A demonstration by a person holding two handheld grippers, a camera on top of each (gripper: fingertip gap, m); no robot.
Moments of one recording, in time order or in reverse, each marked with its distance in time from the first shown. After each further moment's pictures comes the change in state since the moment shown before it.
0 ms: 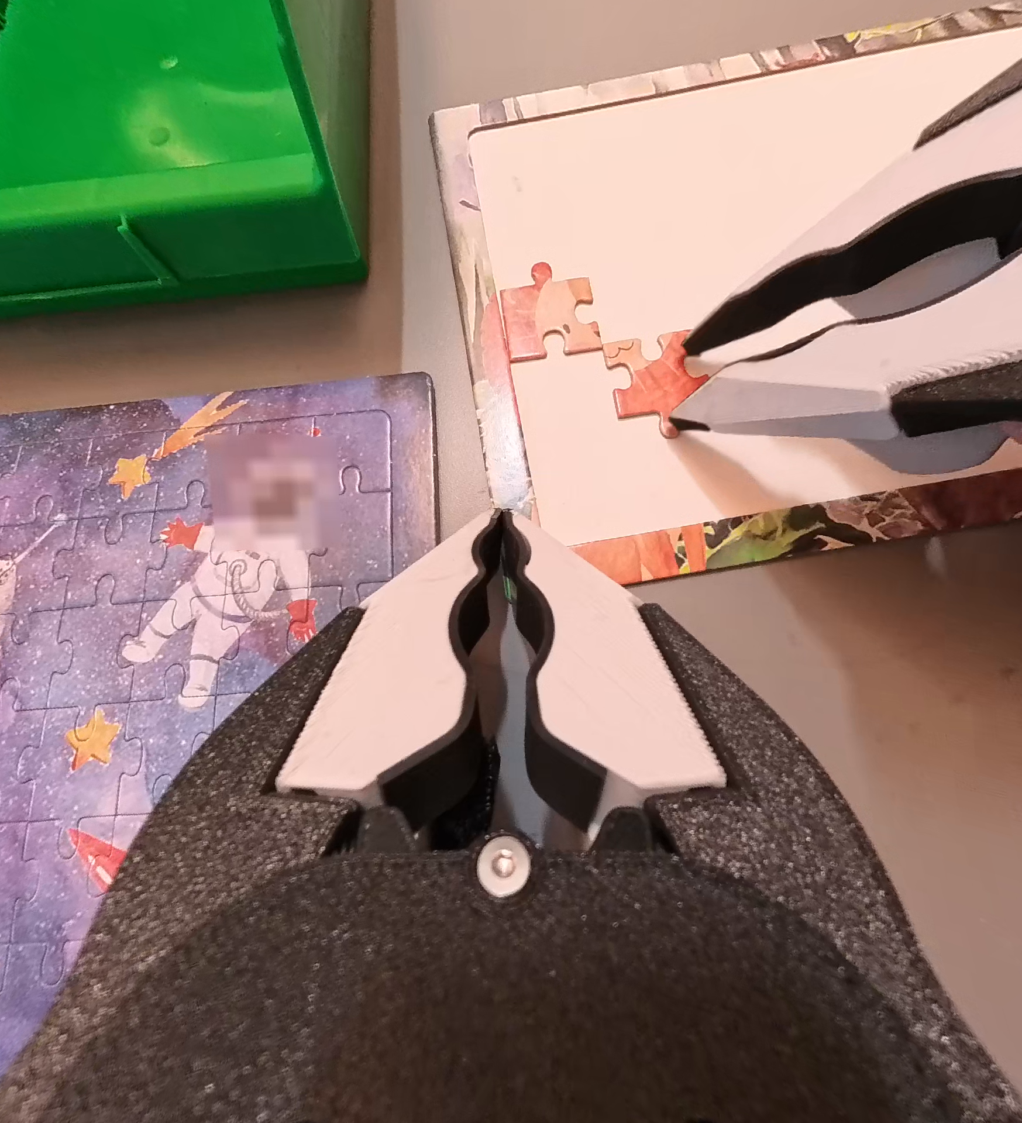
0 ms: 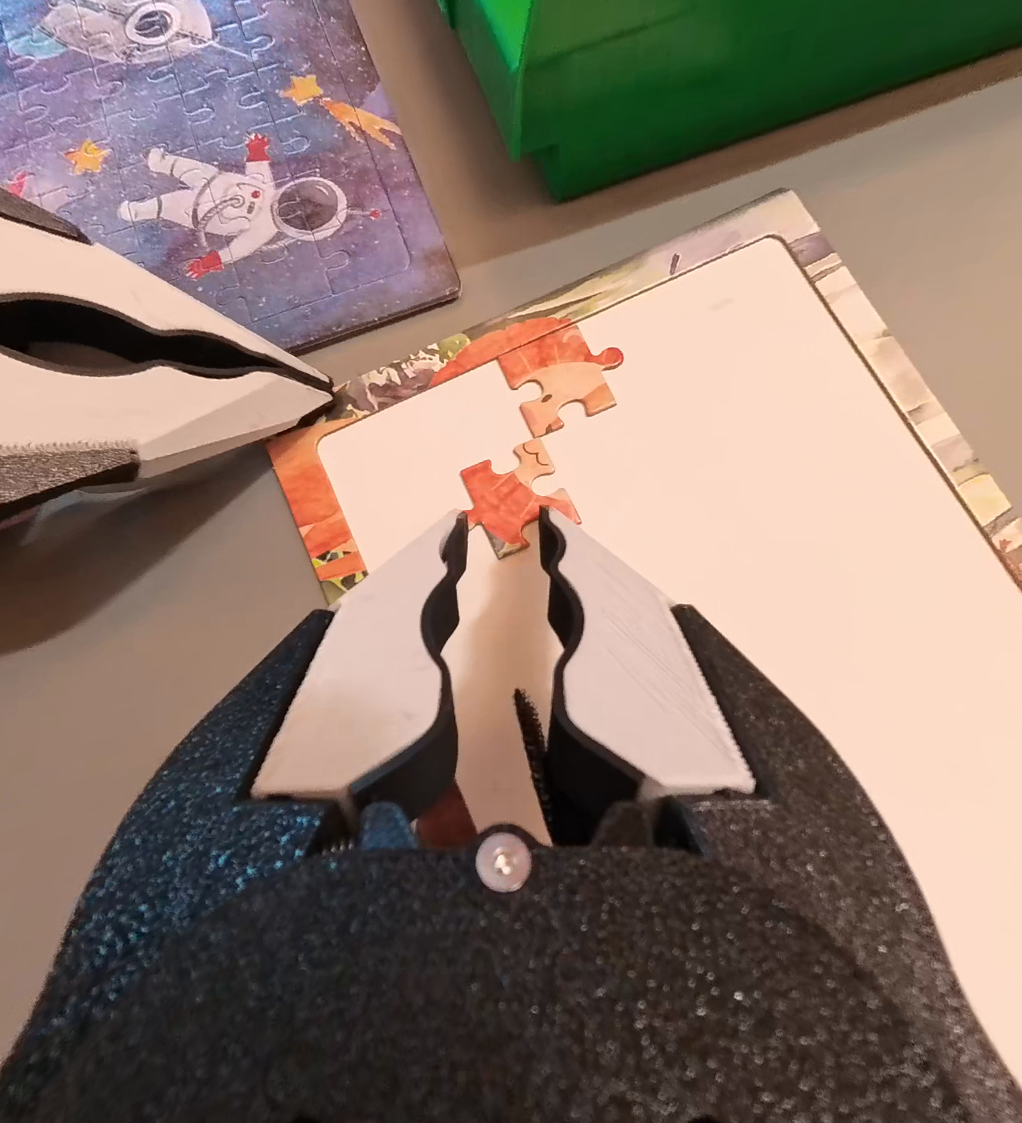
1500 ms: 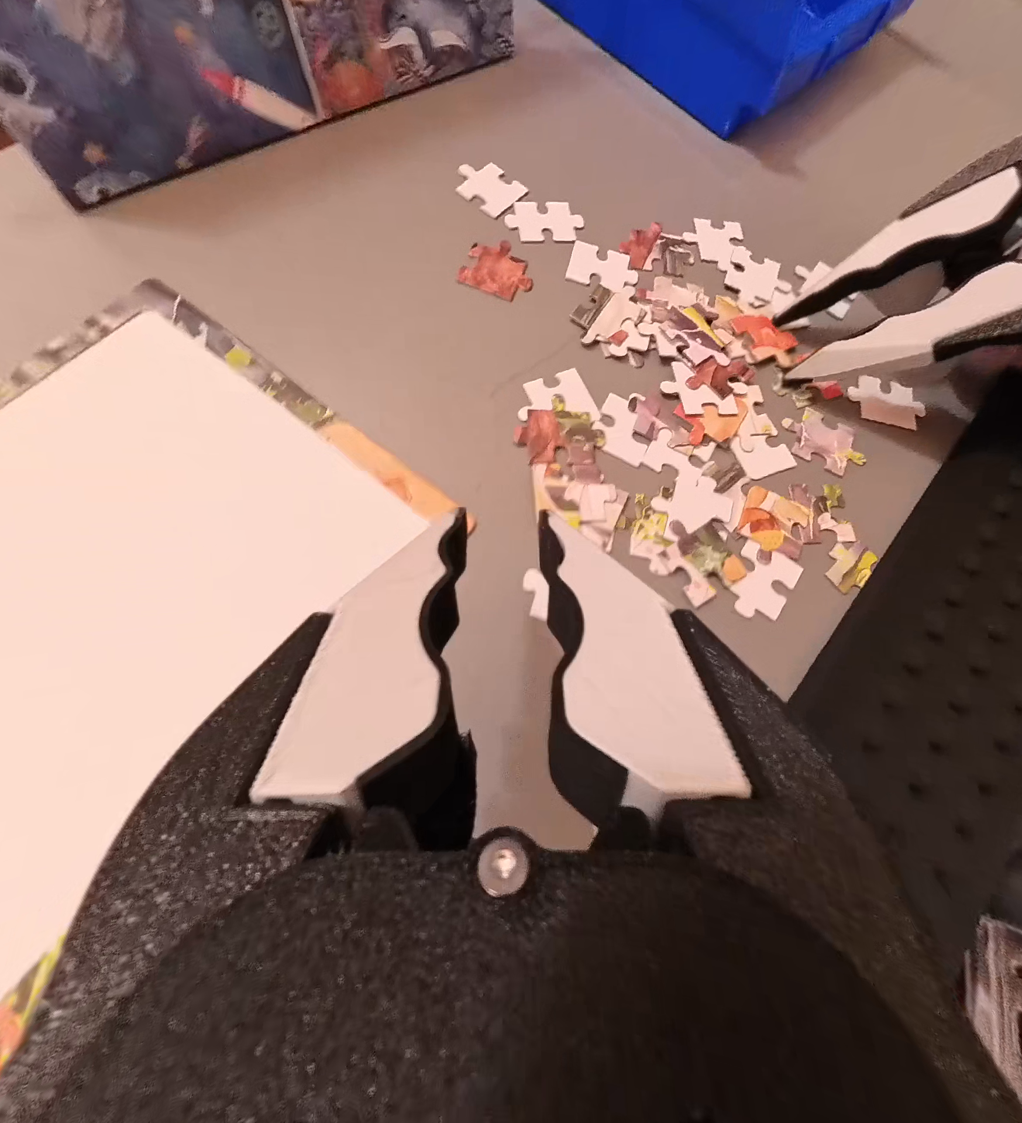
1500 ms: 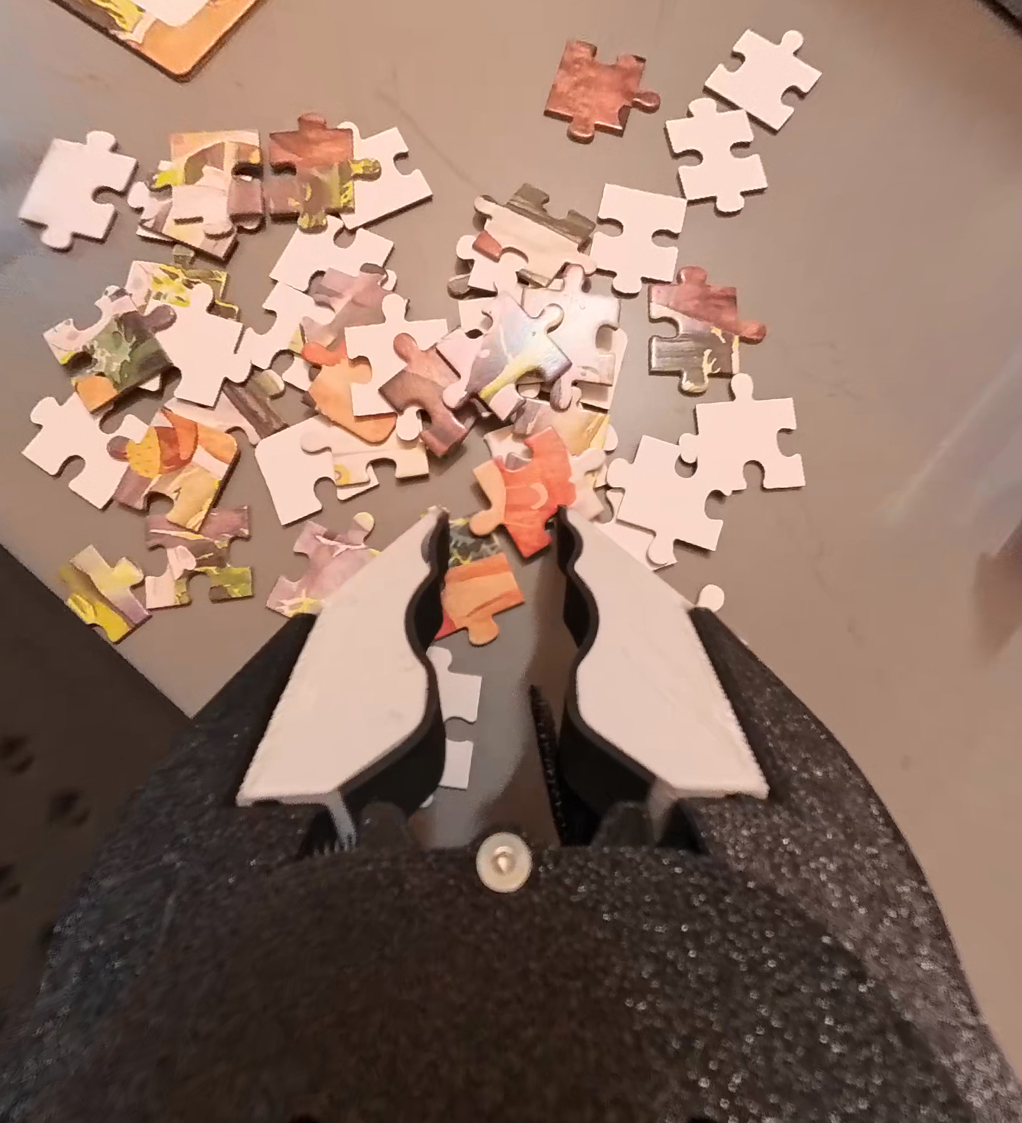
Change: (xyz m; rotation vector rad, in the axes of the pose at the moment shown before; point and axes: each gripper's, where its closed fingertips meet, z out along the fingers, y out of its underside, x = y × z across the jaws) left arm 0.284 -0.061 -0.060 0.025 0.685 0.375; right arm 0.066 0.319 -0.306 -0.044 0.381 0.356
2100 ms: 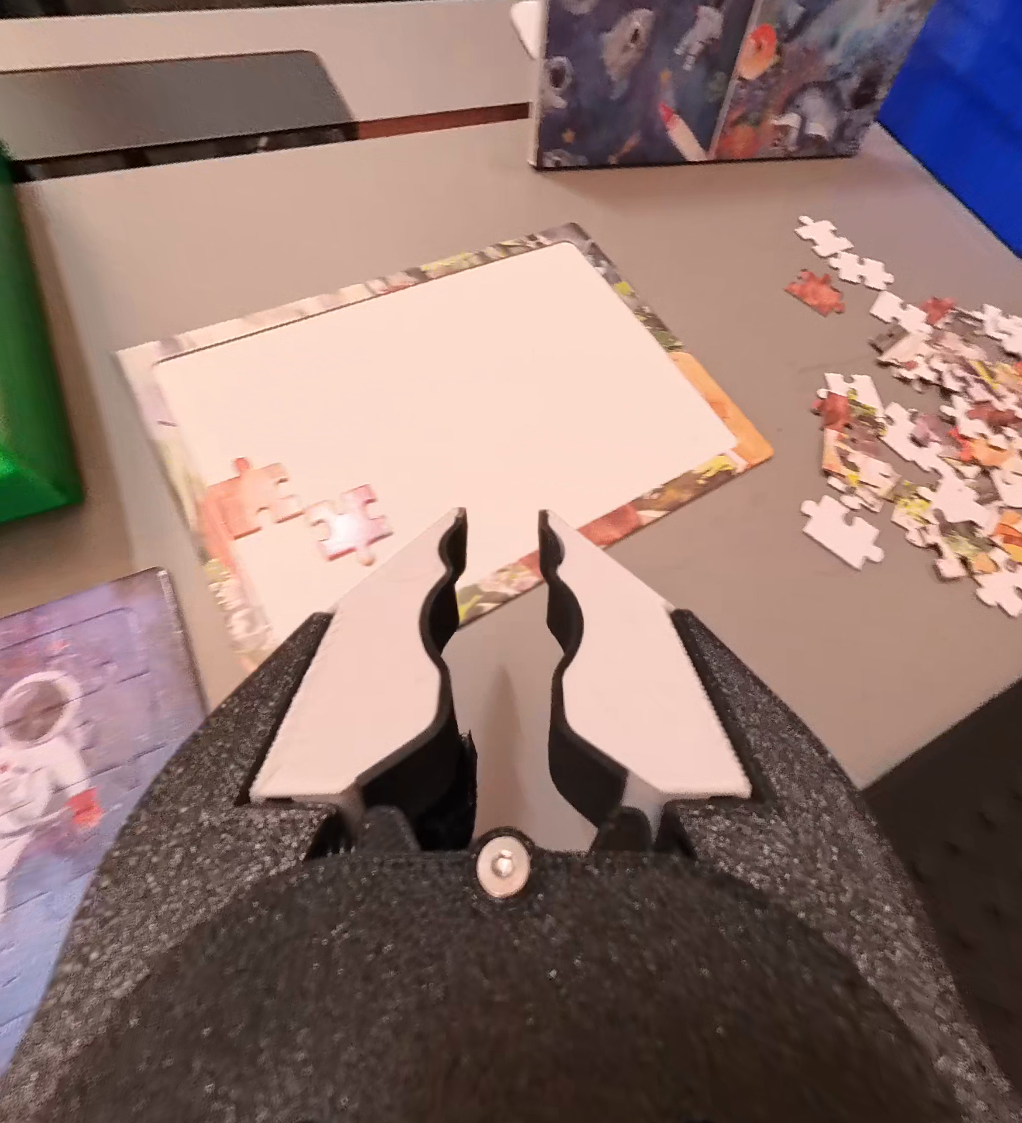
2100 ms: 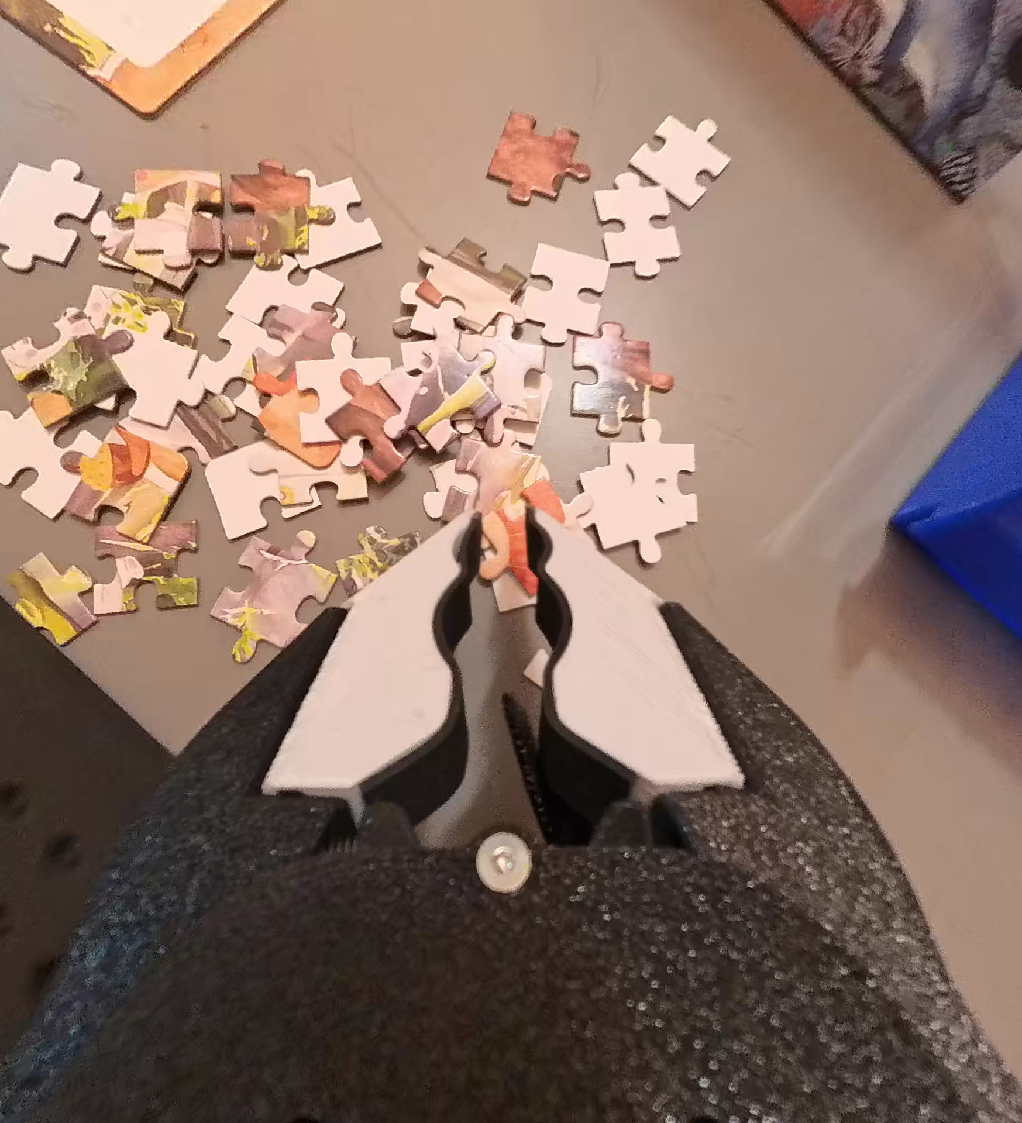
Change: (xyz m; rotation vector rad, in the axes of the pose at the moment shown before) left arm -0.128 0.061 -0.110 0.125 -0.286 -0.242; right arm 0.024 -0.017 -0.012 0.014 0.035 -0.058
